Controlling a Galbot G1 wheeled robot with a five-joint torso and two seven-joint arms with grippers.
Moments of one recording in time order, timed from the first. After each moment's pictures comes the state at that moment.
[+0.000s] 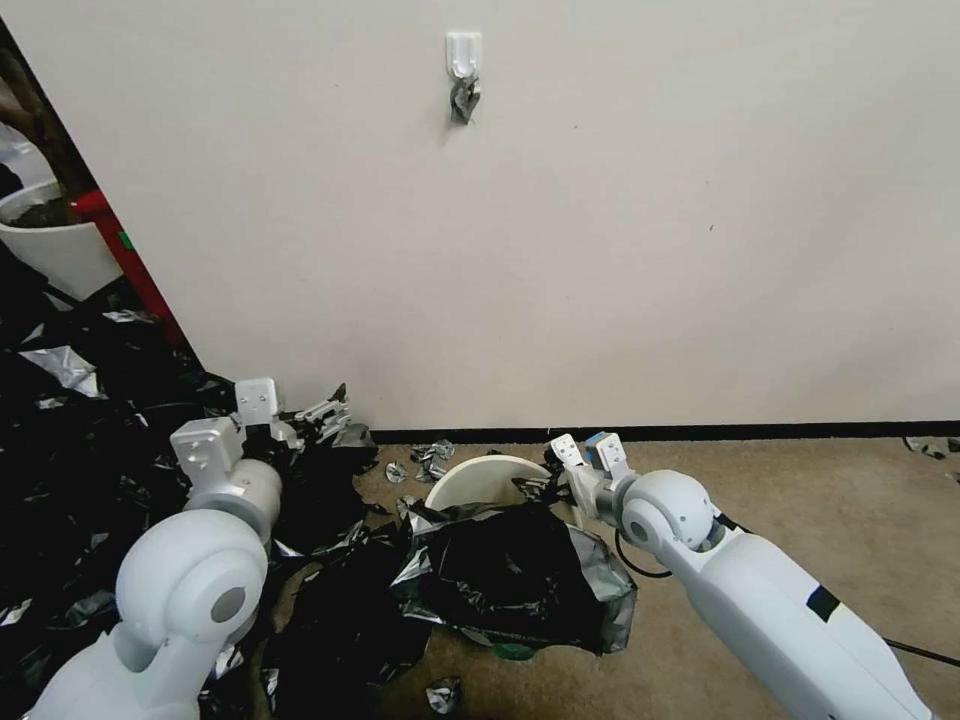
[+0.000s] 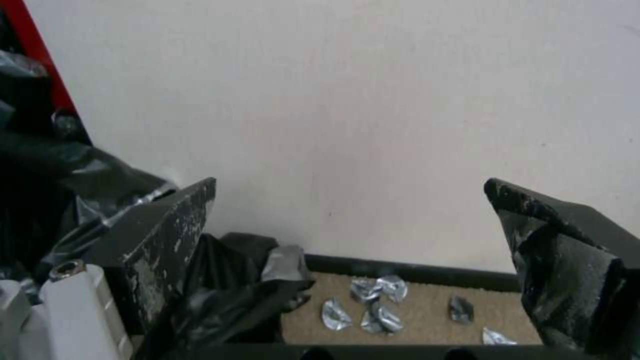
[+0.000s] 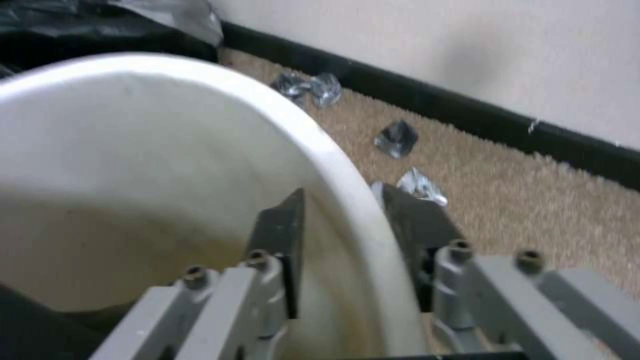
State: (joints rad) left arm 1.29 -1.05 -0.47 -2.36 -0.82 0.65 -0.65; right arm -0.88 1.02 -0.07 1.73 0.63 -0.71 0.01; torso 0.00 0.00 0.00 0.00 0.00
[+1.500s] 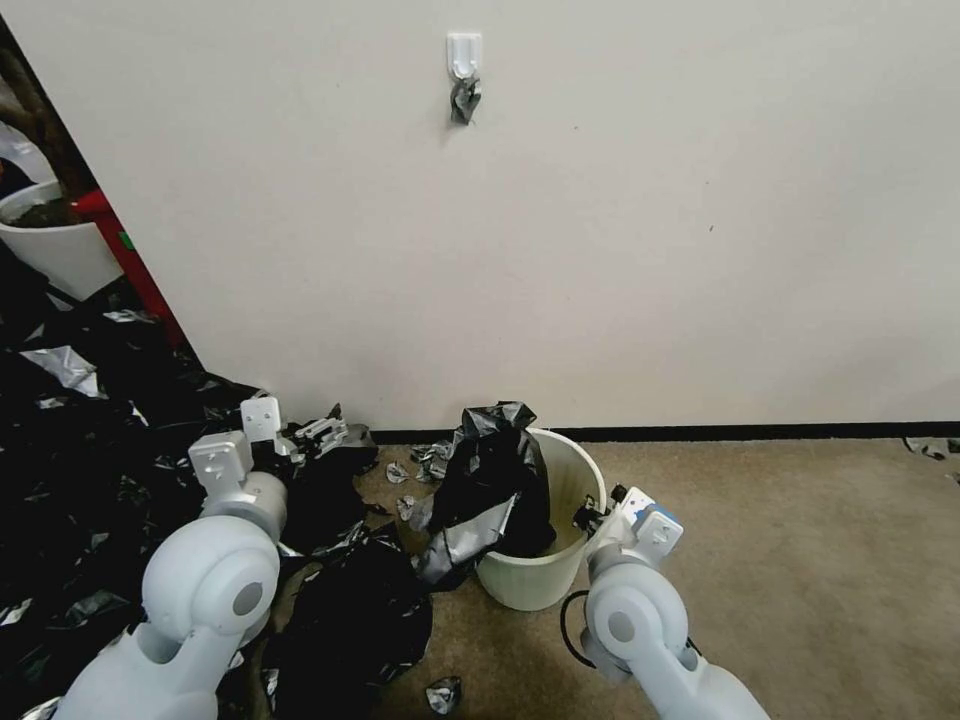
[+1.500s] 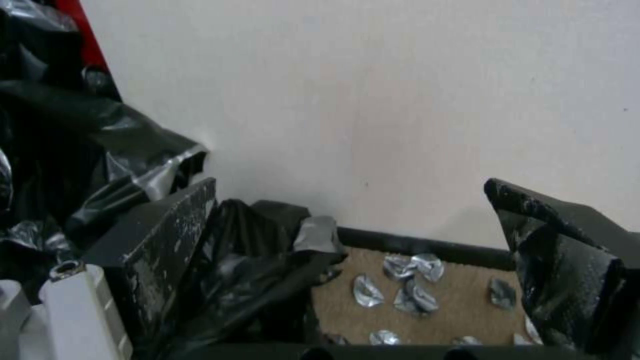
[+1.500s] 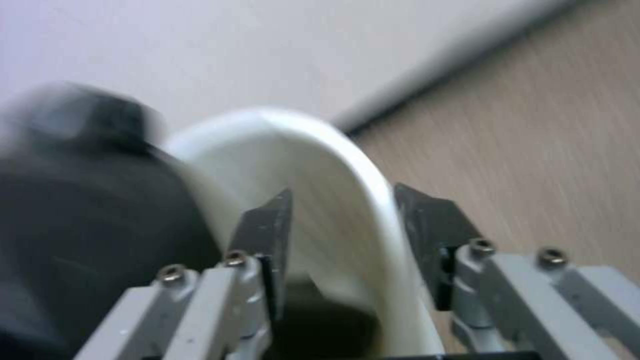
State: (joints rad) left arm 1.31 -1.07 -0.47 -2.27 -0.79 0.63 -0.65; right arm -1.31 1.23 0.09 2.03 0.83 -0.21 0.83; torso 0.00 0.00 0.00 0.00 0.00
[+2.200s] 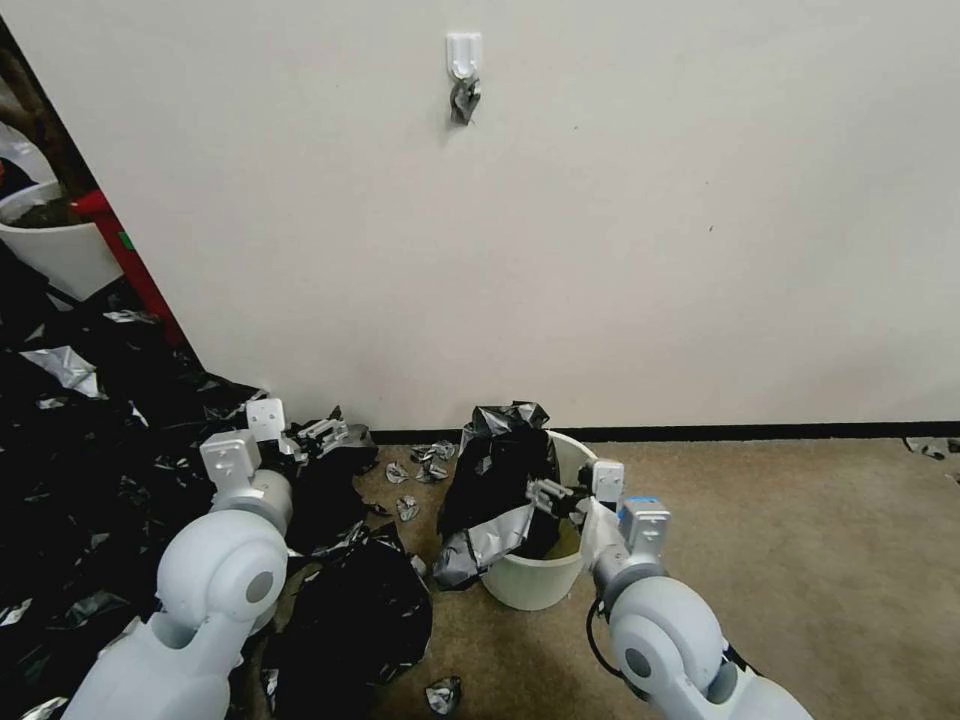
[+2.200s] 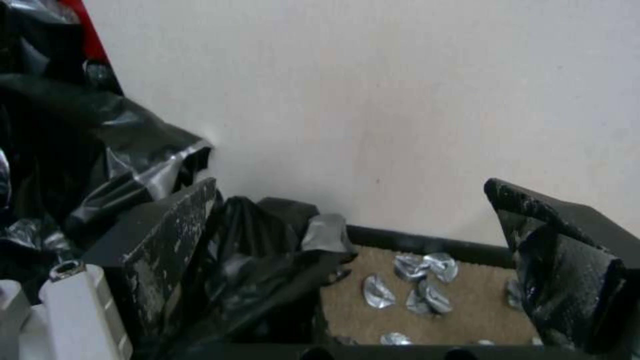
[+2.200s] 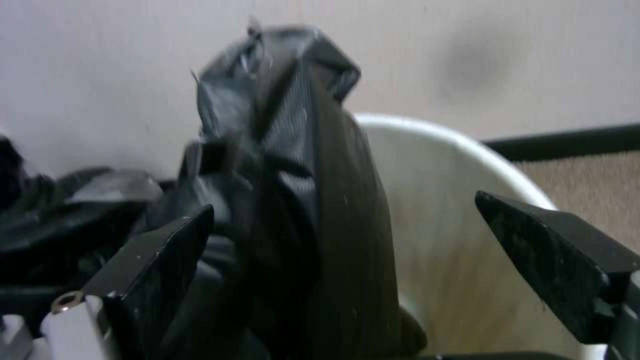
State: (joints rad) left arm 1.27 -1.07 -0.45 -2.20 -0.77 0.60 -0.63; right arm -1.28 1.18 0.04 2.08 0.64 -0.45 0.59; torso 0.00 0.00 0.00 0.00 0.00
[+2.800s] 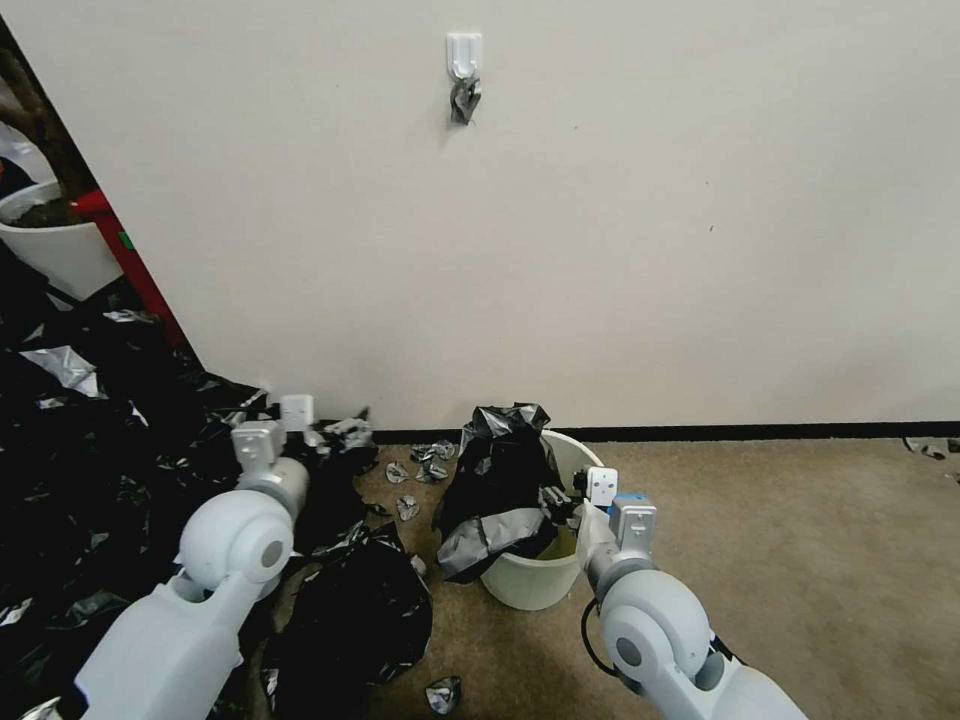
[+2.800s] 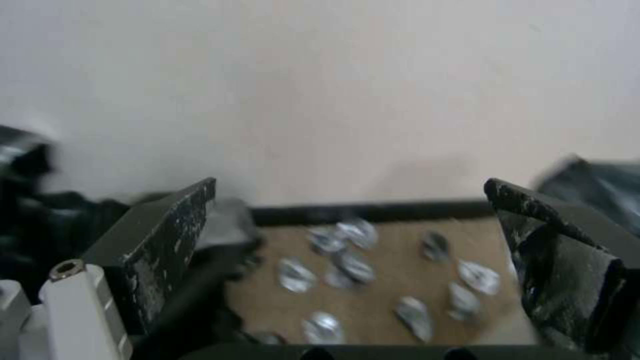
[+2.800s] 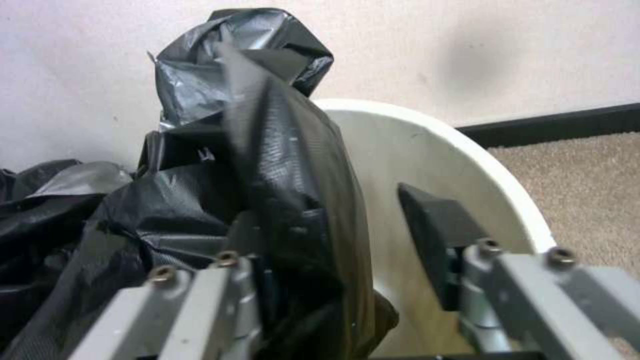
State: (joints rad) left arm 1.15 -1.01 -0.32 -2.04 -0.81 0.61 -0.38; right arm -1.27 1.17 0.04 2.07 0.66 -0.47 0.64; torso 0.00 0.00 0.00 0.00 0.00
